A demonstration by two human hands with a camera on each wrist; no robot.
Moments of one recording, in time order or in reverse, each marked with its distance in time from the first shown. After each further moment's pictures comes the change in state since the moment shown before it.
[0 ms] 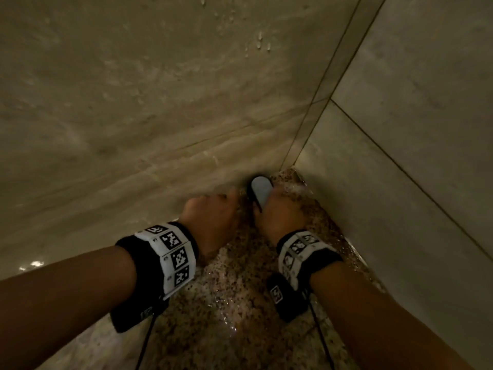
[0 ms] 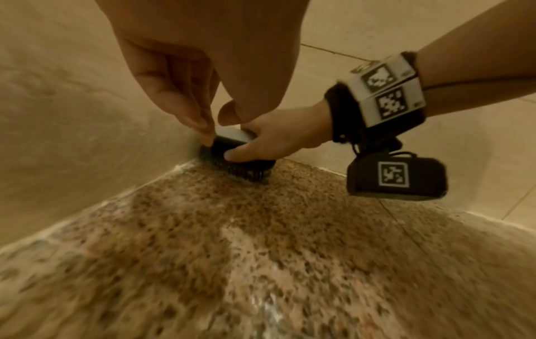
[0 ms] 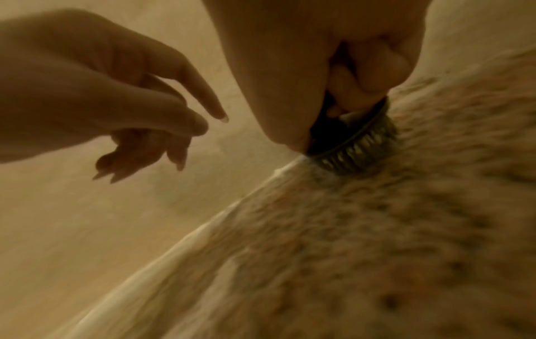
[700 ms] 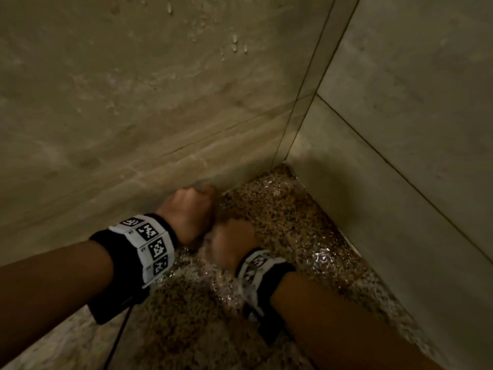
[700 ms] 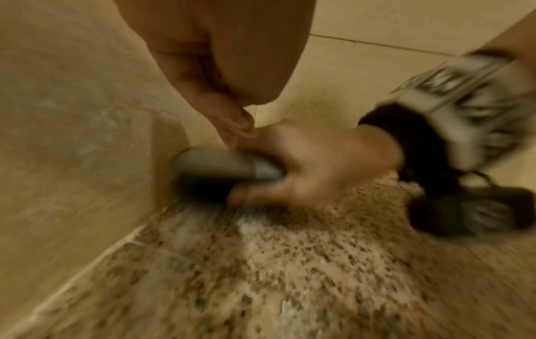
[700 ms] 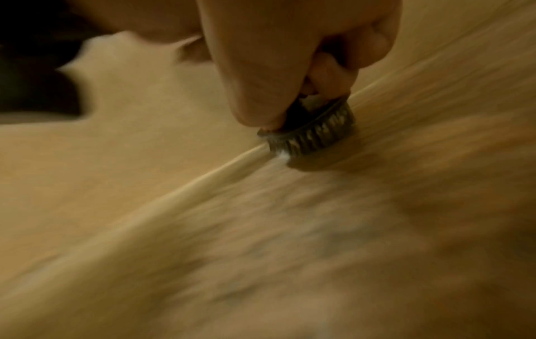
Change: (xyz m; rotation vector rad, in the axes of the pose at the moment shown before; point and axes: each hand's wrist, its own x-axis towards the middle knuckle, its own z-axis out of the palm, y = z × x) left_hand 0.006 -0.025 -0.011 -0.156 -0.109 -0.039; right_hand -0.060 -0.051 0.021 -0.113 -0.158 -0.468
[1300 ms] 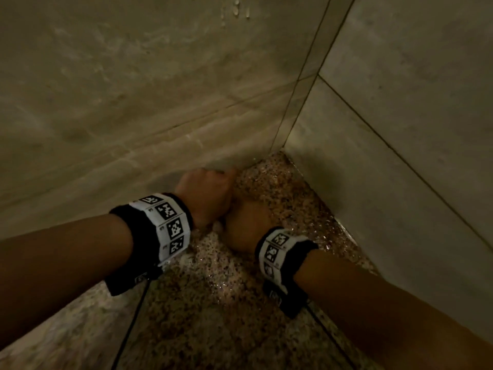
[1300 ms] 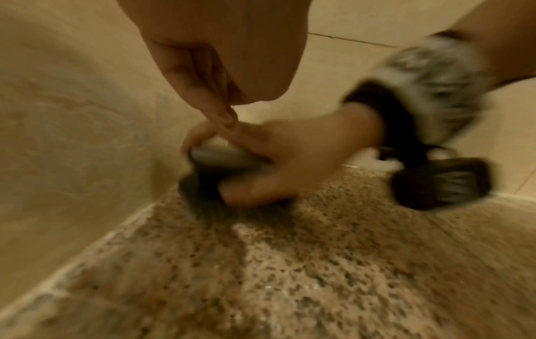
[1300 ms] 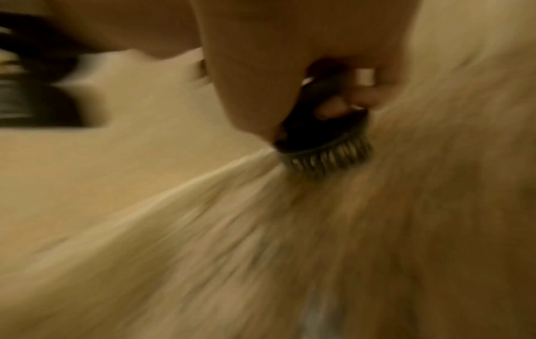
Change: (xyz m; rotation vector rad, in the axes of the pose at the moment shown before) left_hand 0.014 0.025 0.006 0.191 0.149 0.152; right_hand 0.010 0.041 0.008 -0.032 0.120 -0.144
